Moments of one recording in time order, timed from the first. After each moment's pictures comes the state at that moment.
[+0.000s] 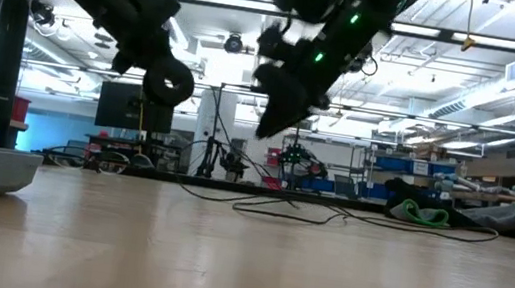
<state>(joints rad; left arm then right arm) 0.33 0.98 0.58 -0.10 -0.17 -0.24 -0.05 1.86 1.33 -0.37 0.39 0.14</state>
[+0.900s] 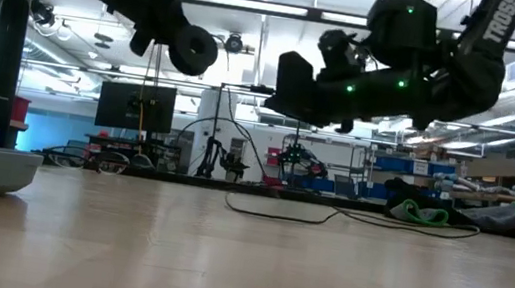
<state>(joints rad) 0.33 0.95 0.58 0.14 -0.17 -0.21 -0.01 1.89 0.71 1.15 0.63 0.07</state>
